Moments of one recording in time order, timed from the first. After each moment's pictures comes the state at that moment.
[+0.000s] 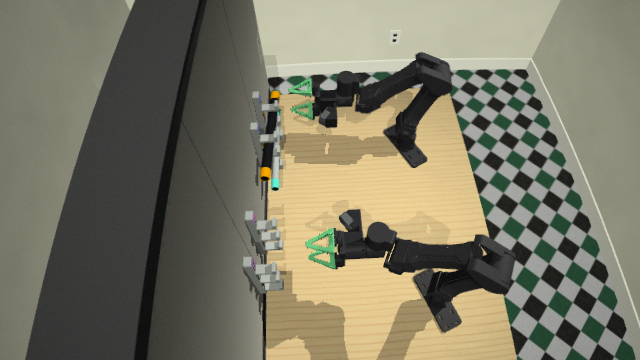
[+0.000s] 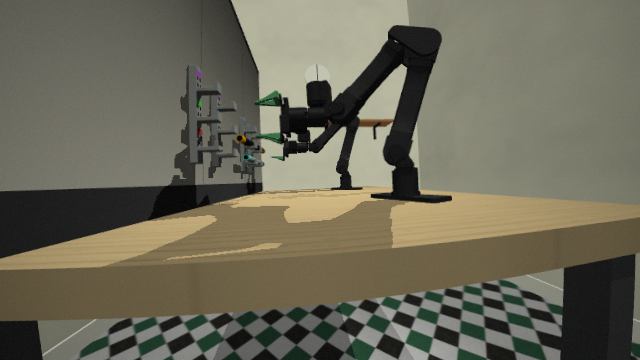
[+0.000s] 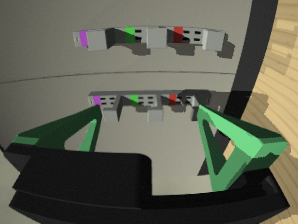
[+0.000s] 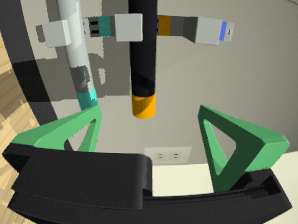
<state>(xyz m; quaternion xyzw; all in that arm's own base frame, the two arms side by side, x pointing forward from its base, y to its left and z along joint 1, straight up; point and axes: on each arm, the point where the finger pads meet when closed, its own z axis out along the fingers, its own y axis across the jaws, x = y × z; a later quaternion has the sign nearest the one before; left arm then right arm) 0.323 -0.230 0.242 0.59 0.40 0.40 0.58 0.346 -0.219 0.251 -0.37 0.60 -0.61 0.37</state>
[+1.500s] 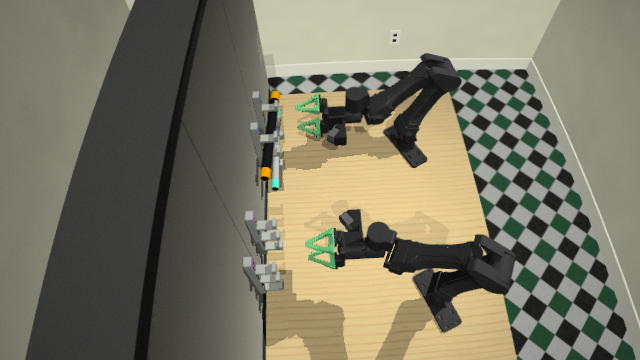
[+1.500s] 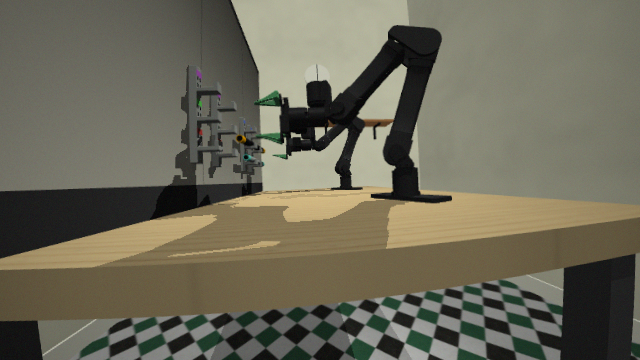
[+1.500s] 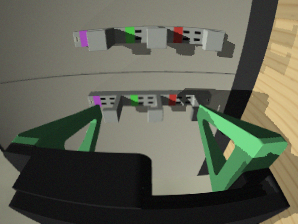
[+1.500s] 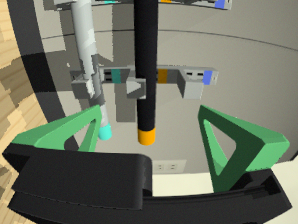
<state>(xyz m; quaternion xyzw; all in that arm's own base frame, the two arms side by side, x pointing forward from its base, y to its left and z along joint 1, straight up) 0.323 -0.230 0.242 0.59 0.40 0.40 0.58 0.362 -0.142 0.249 -0.37 0.60 -0.60 0.37</state>
